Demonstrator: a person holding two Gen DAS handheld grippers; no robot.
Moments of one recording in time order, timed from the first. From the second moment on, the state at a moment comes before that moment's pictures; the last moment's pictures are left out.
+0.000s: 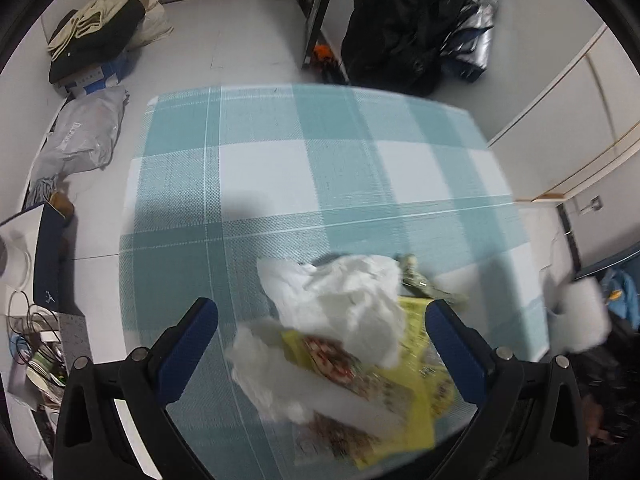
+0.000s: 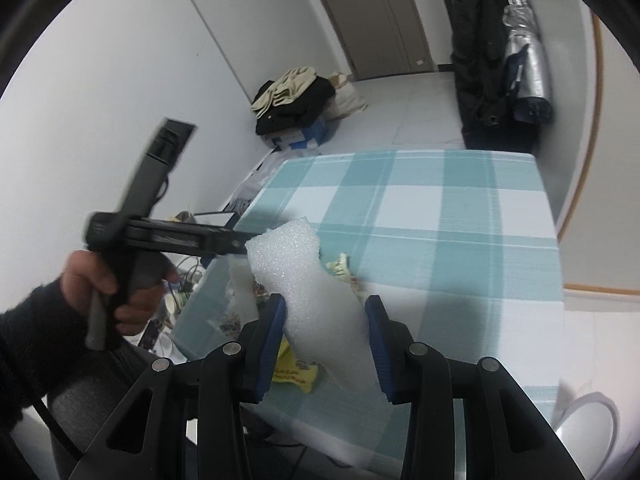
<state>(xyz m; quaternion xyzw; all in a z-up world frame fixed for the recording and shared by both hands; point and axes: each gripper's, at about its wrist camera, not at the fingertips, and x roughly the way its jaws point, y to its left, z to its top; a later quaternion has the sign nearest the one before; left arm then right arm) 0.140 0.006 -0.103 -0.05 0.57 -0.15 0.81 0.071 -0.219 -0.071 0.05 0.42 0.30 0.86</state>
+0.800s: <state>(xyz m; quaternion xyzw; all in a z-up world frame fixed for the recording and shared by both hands) 0.155 0.012 -0.119 -0.03 0.59 -0.12 0.80 0.071 -0.237 -0.070 0.07 0.42 0.29 0.86</state>
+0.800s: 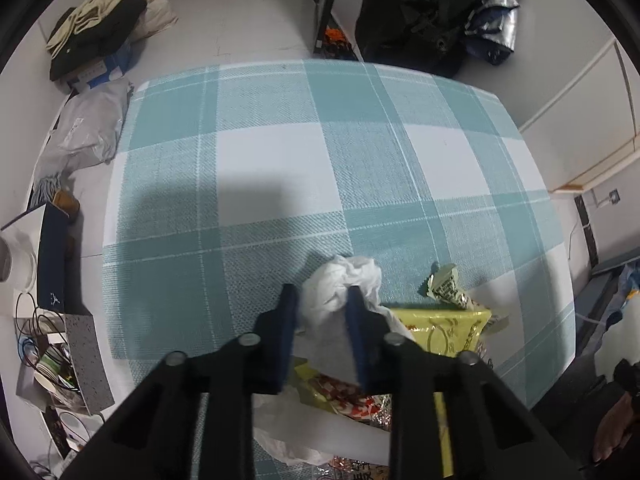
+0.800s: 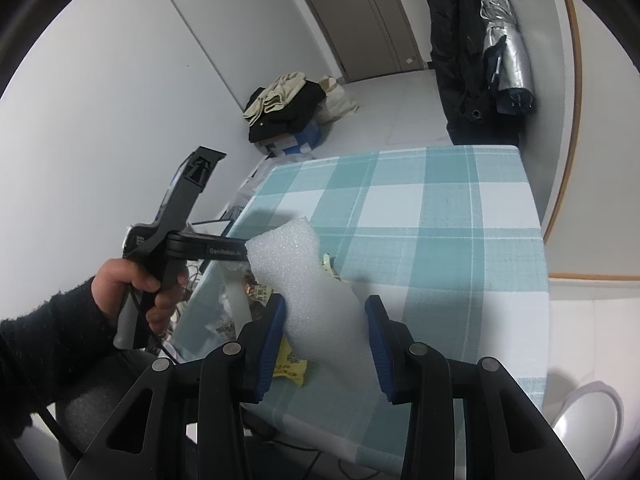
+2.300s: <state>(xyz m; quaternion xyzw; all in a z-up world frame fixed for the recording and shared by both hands) 0.054 -0.167 0.088 -0.01 0.31 -0.30 0.90 -0.062 -0.433 0.110 0.16 0.24 0.13 0.95</state>
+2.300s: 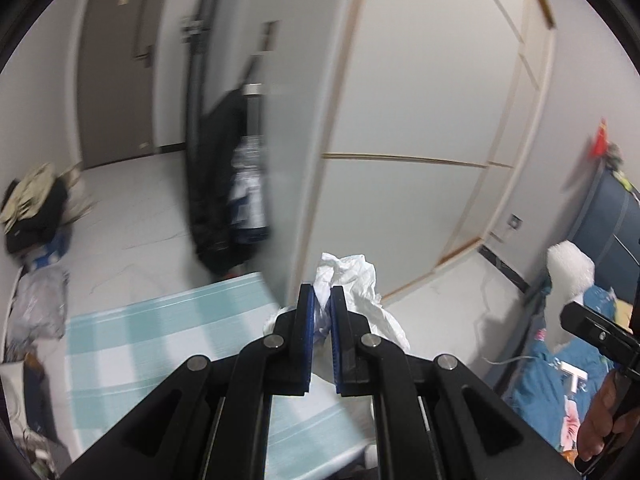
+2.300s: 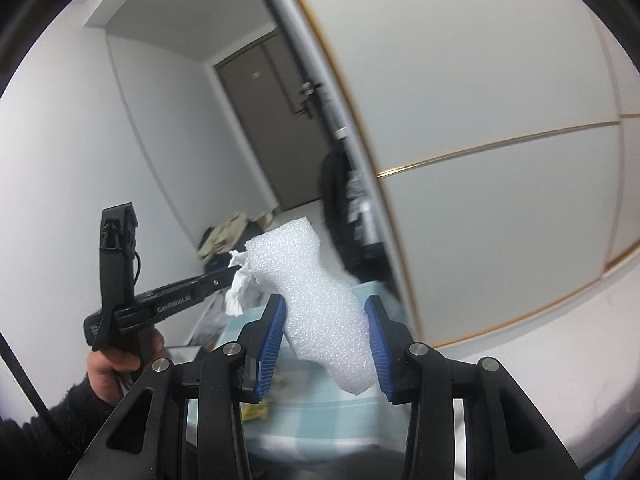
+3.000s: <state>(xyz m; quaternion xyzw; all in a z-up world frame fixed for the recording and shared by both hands) 0.081 -0.345 -0.016 0.04 0.47 -0.42 0.78 -0.061 -0.610 -0.042 0.25 0.37 -0.05 0.89</state>
